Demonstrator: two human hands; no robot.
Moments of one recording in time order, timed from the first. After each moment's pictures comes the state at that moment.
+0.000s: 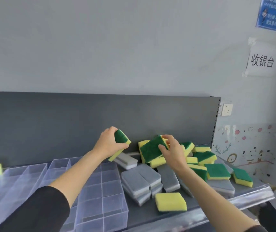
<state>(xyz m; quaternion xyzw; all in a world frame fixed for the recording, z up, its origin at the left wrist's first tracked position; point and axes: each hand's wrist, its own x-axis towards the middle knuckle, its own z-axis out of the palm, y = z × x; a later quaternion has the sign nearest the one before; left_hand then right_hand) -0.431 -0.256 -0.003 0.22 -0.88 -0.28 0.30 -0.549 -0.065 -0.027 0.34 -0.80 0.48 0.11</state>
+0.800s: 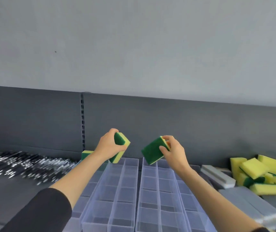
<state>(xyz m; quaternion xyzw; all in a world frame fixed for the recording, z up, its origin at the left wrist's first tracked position) -0.187 -0.436 -0.007 0.40 -0.80 -0.28 0.34 -0.372 -0.307 -0.024 0.49 -0.72 0.49 -0.01</state>
